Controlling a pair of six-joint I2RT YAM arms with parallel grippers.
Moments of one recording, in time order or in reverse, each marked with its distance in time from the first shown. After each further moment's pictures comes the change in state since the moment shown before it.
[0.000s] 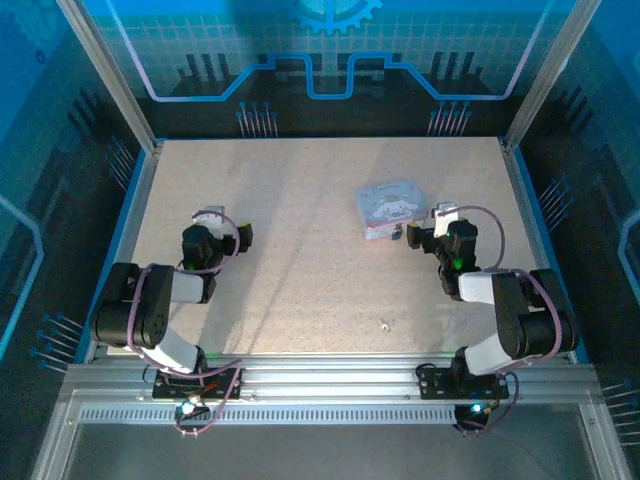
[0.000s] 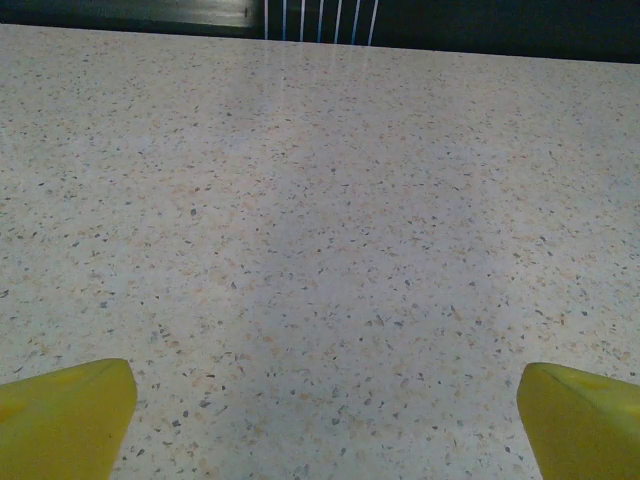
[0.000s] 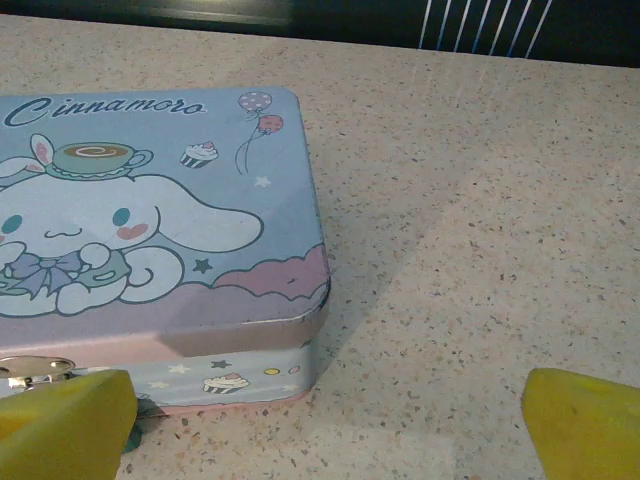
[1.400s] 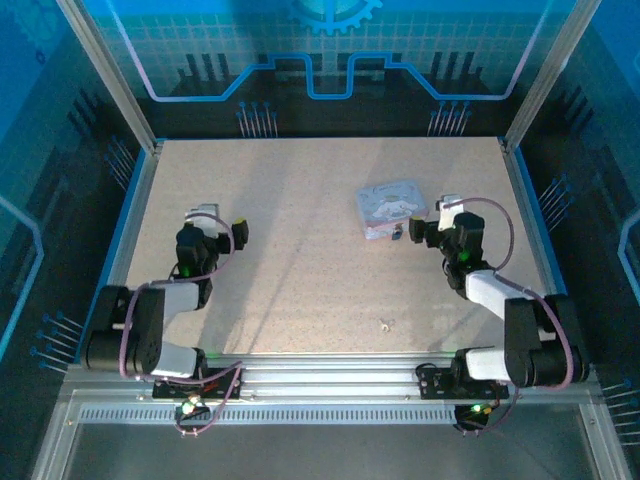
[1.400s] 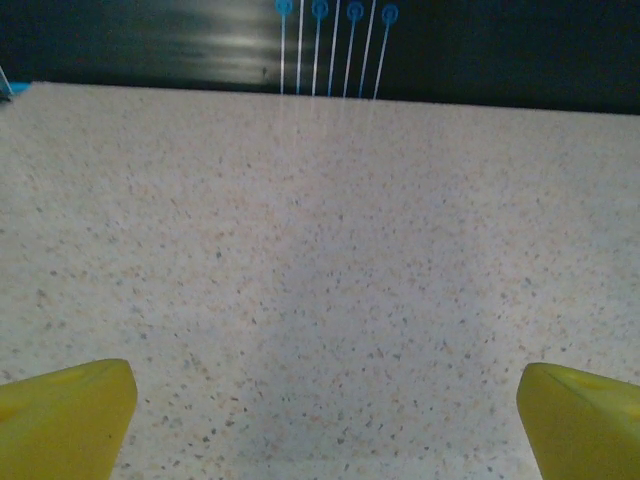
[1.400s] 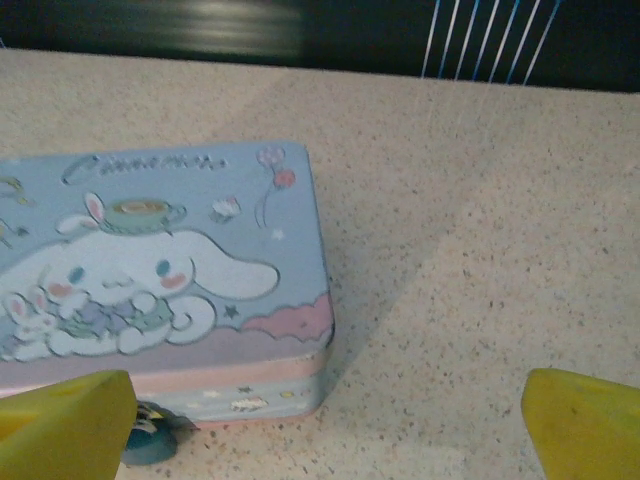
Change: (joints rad) left arm 0.000 -0.184 -0.031 -0.066 -0.035 -0.002; right arm -0.010 -0.174 0.069 -0.241 -0.037 0.020
